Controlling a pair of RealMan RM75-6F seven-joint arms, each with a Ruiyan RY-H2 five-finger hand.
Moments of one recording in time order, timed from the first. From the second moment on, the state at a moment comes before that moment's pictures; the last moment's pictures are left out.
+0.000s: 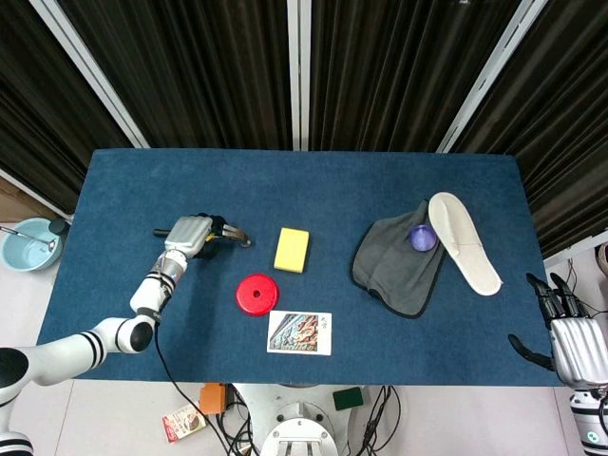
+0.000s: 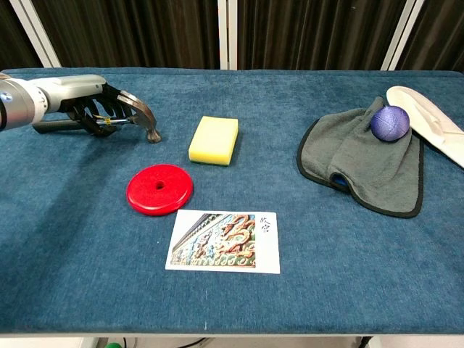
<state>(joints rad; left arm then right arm) -0.83 -1.58 -0.18 -1.18 0.91 0.71 0.15 0.01 -1.09 0.01 -1.63 -1.64 1.59 0.04</state>
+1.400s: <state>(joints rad) -0.83 -1.62 -0.19 -1.11 0.96 0.72 0.14 0.02 -1.09 0.01 -1.65 -1.63 1.58 0.02</state>
